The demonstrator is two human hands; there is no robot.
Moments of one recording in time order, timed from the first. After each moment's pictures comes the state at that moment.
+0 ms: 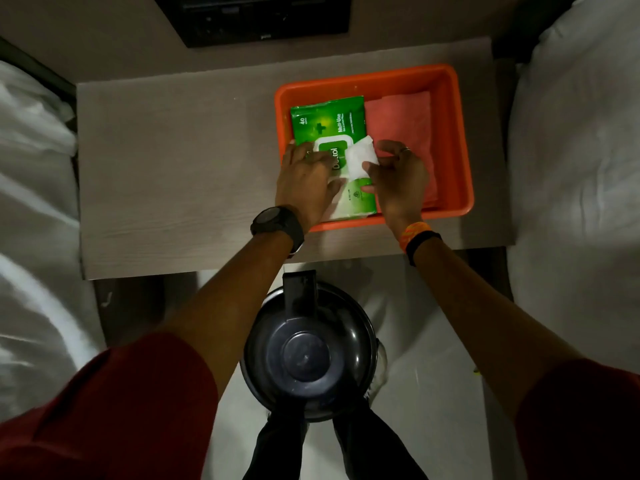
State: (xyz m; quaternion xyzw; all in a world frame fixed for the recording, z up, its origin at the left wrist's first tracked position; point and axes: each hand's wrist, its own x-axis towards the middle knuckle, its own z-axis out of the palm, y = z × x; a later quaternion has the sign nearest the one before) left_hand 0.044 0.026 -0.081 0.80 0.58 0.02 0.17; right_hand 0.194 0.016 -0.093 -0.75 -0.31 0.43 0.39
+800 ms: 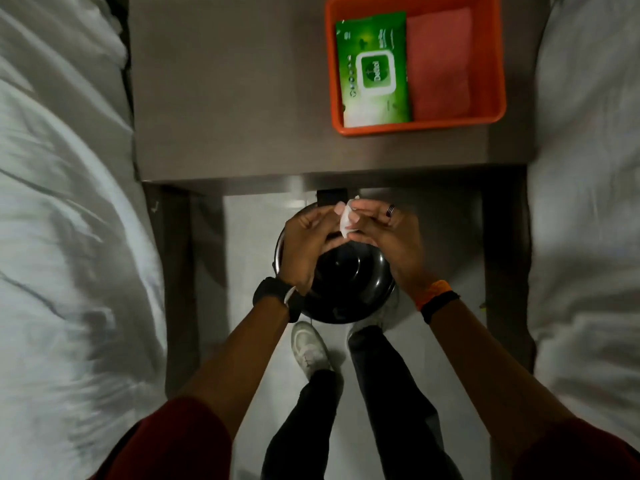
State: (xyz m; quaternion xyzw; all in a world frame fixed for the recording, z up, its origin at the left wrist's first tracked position) left_hand -0.037 -0.224 -0.047 0.24 0.57 0.38 0.69; right_hand 0.118 -0.220 -0.030 -0.59 -0.25 0.66 0.39
